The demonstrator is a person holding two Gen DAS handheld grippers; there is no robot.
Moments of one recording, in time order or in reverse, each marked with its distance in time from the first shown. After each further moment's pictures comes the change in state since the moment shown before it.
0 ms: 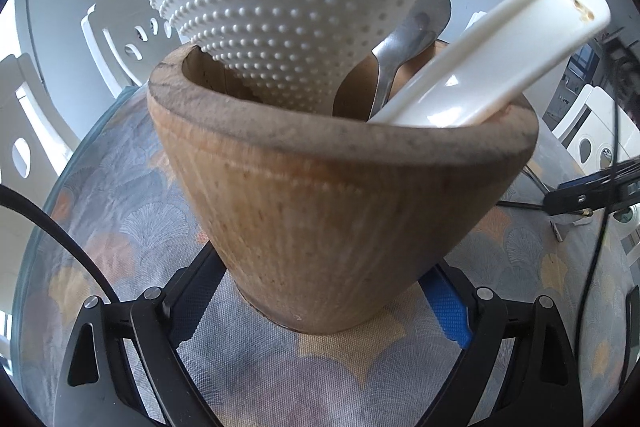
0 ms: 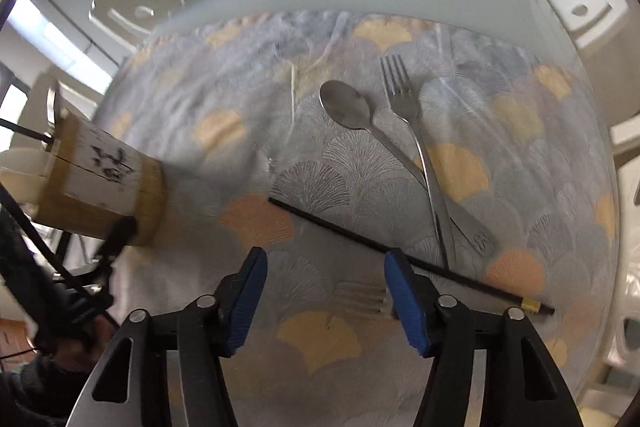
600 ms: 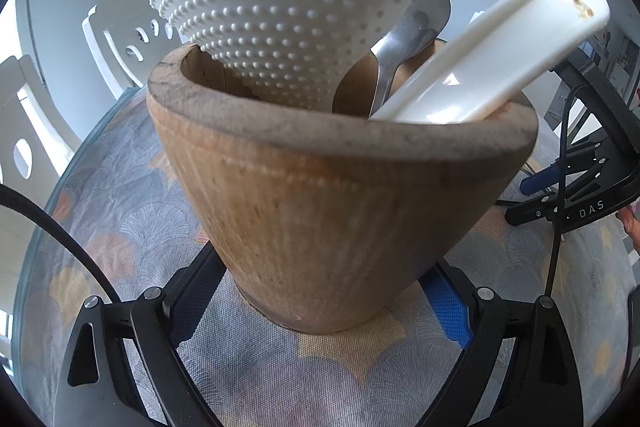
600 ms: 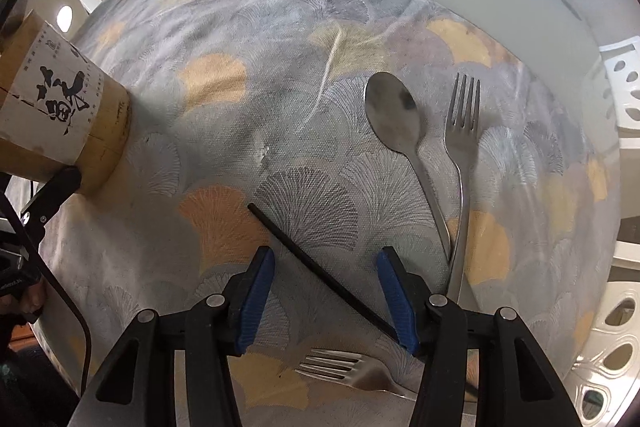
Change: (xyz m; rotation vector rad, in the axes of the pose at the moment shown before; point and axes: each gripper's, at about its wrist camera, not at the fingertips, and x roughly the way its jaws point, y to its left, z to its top) left arm 0.001 -0.002 -0.002 0.003 0.000 0.003; right arm 0.050 0.016 0.034 -0.324 0.131 -0.086
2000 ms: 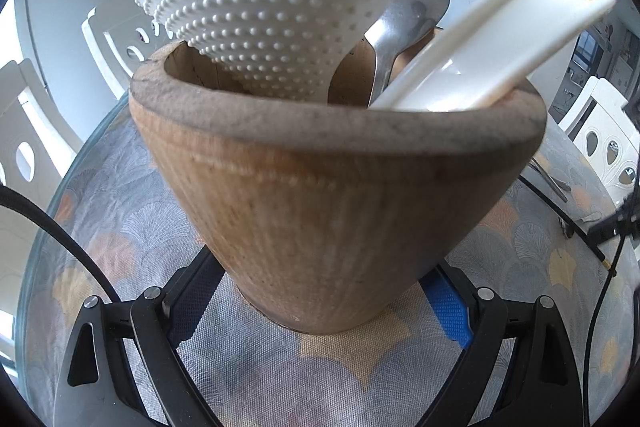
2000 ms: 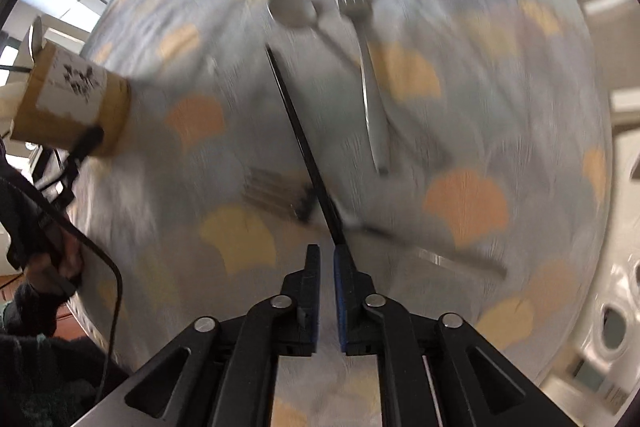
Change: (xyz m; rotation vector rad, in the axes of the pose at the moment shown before) left arm 0.012 -0.009 0.003 0.019 0.014 0.022; right arm -0.025 -0.039 -0.097 0.269 0.091 0.143
